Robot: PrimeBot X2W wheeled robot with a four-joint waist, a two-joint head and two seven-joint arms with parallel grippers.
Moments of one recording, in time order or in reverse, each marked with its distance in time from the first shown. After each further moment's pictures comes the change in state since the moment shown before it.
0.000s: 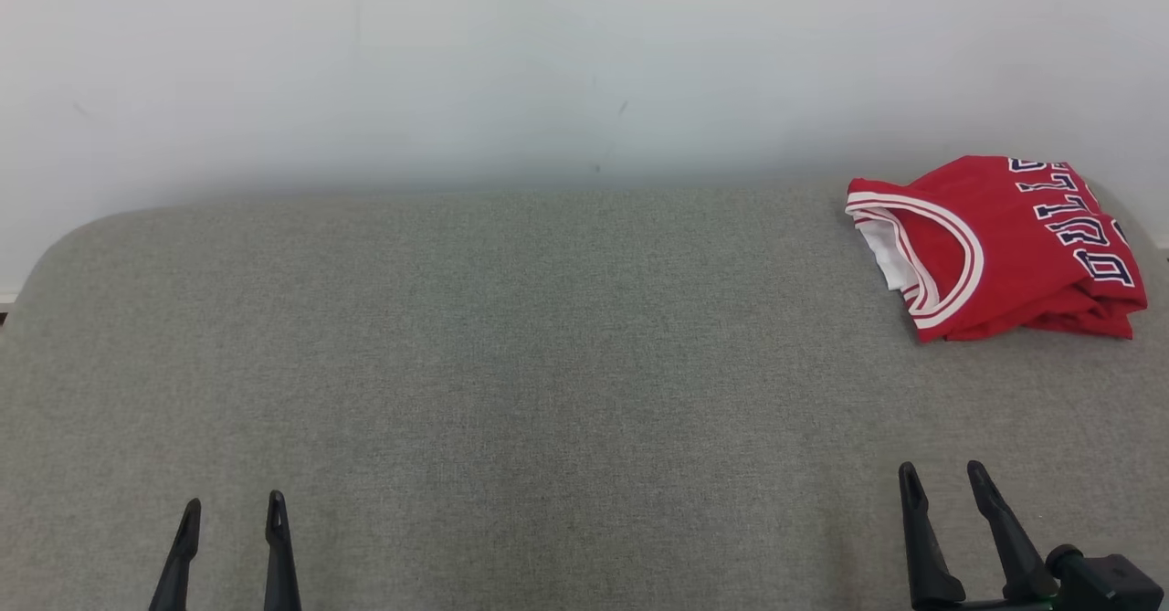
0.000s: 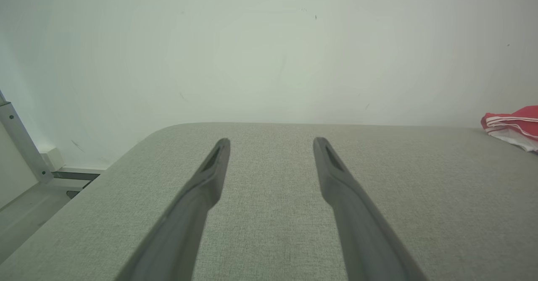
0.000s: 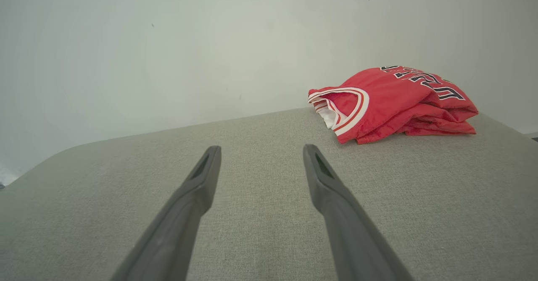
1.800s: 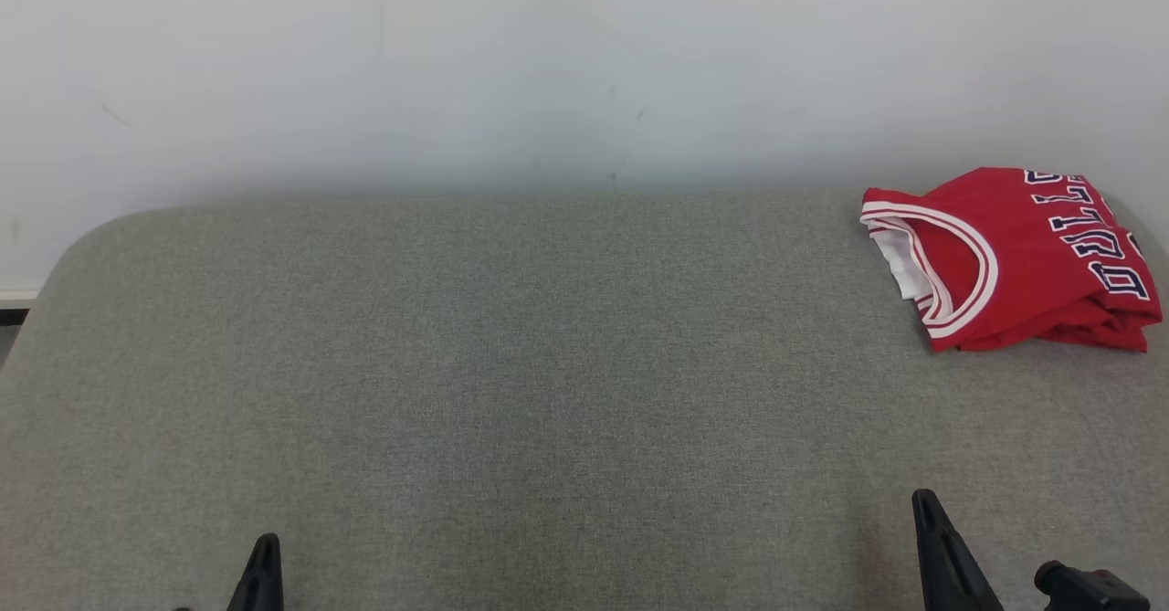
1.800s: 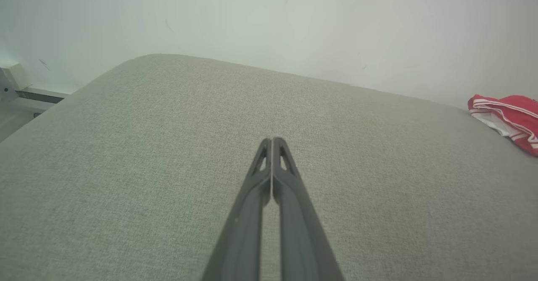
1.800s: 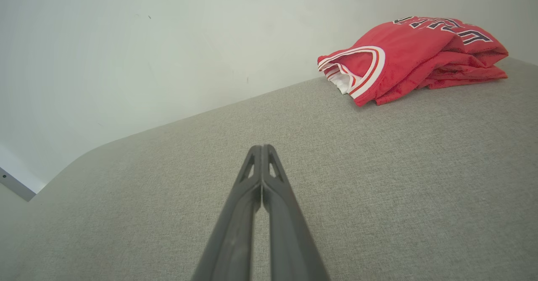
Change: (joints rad) left arm 0.022 0.031 -0.053 0.036 -0.175 -0.010 0.159; right arm 0.016 0.041 0.012 0.046 0.085 0.000 0.026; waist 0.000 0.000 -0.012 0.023
